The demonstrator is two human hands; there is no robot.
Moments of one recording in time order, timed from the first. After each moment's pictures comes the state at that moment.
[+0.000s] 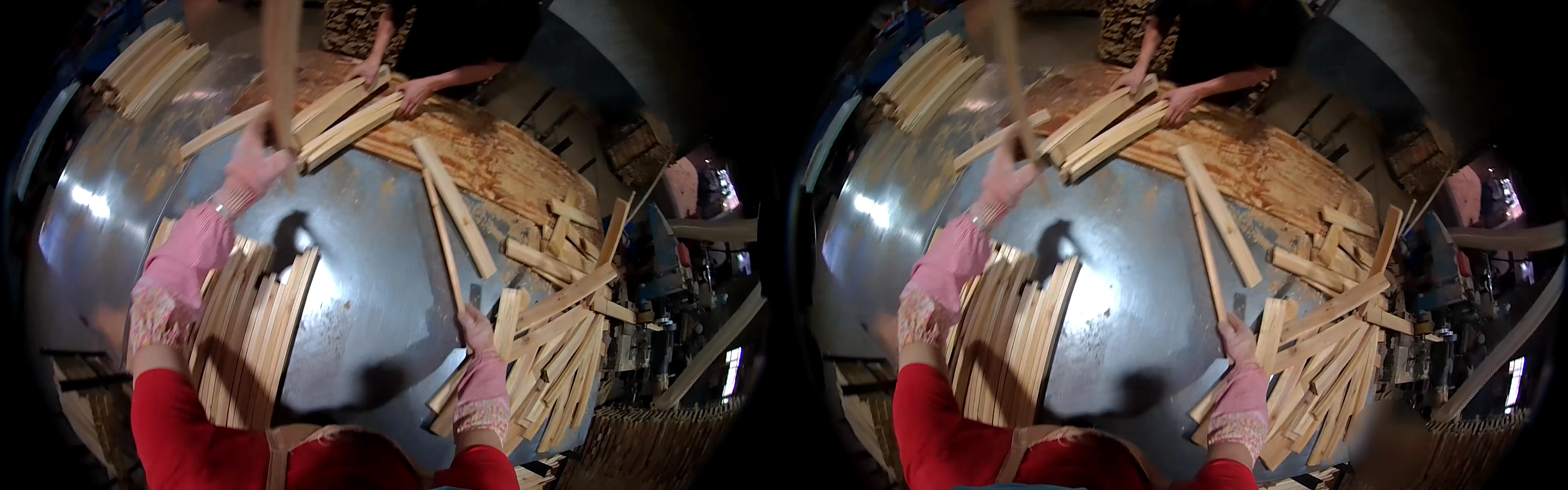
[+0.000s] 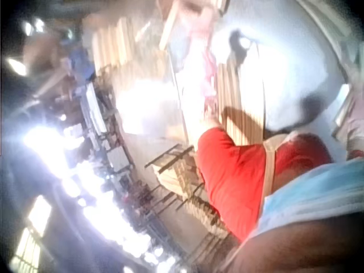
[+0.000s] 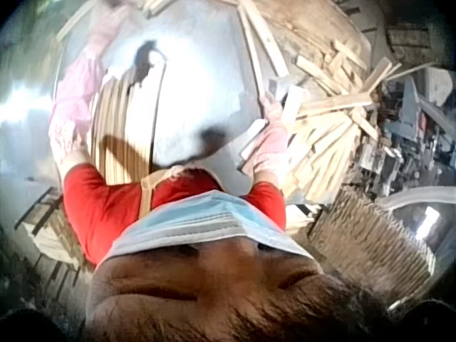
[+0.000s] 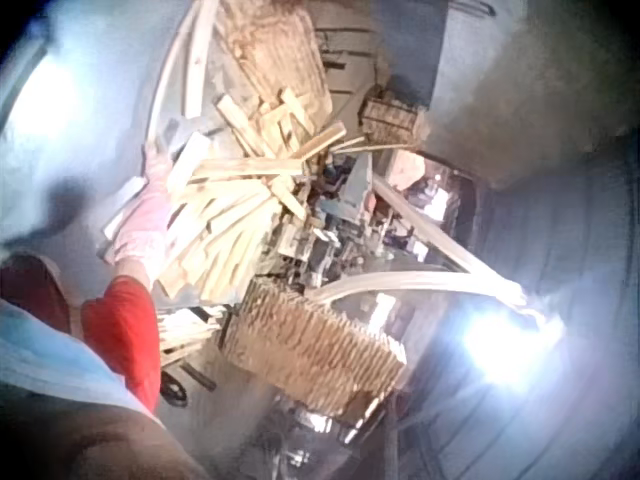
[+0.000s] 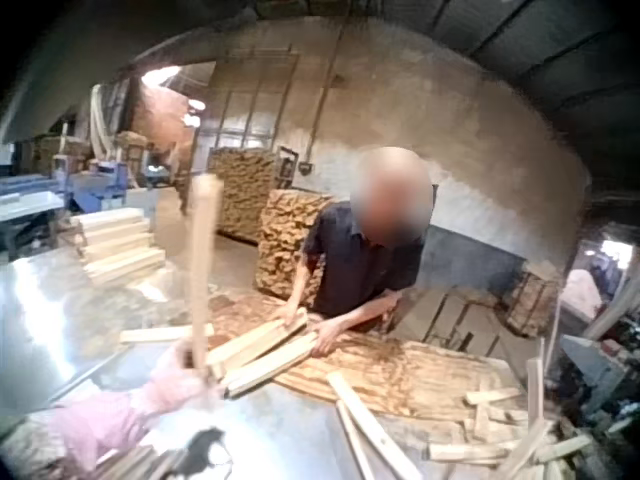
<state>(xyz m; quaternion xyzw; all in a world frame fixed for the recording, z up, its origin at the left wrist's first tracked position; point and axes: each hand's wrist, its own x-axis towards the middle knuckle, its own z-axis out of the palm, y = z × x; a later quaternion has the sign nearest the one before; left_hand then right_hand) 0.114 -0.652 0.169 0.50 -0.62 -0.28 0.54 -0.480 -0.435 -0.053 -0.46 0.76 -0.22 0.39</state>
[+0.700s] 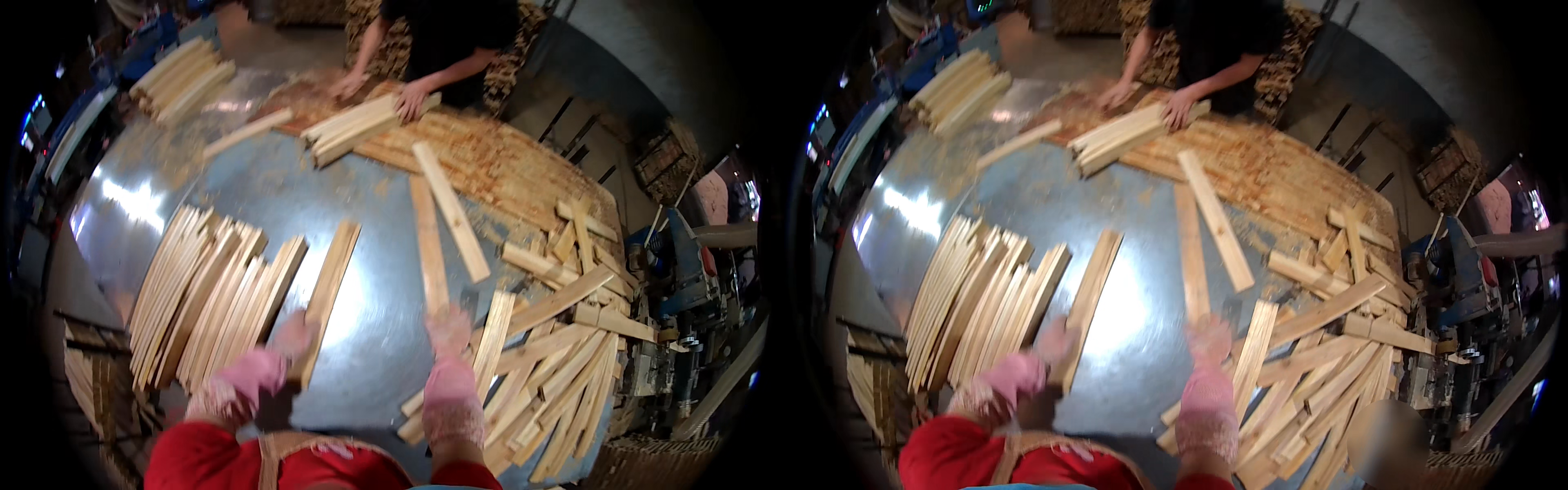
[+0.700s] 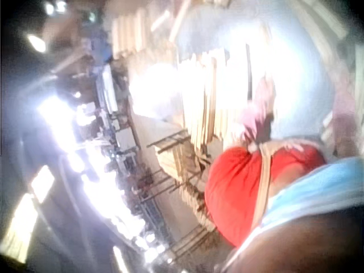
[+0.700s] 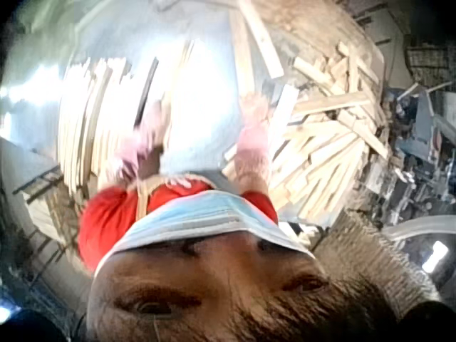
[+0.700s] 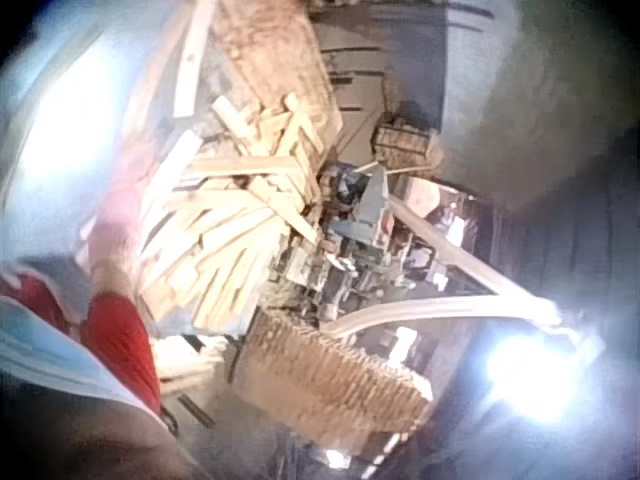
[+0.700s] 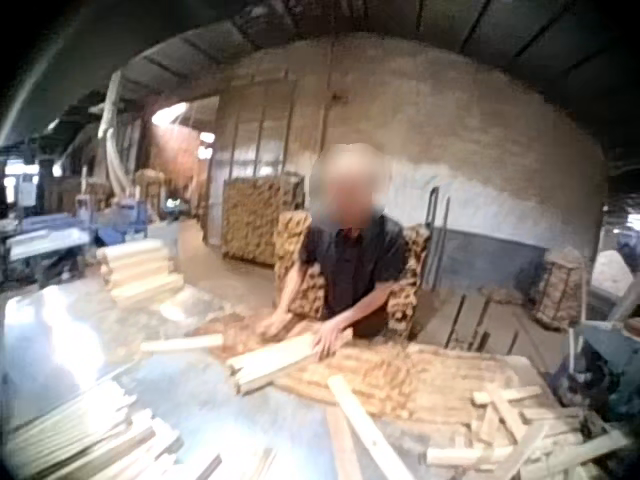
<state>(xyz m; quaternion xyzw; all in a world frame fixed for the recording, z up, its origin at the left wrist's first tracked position) -0.054 -0.350 -0.025 0.75 -0.55 -0.34 0.17 -0.434 -0.436 -0.029 -0.55 0.81 -0.11 0.17</state>
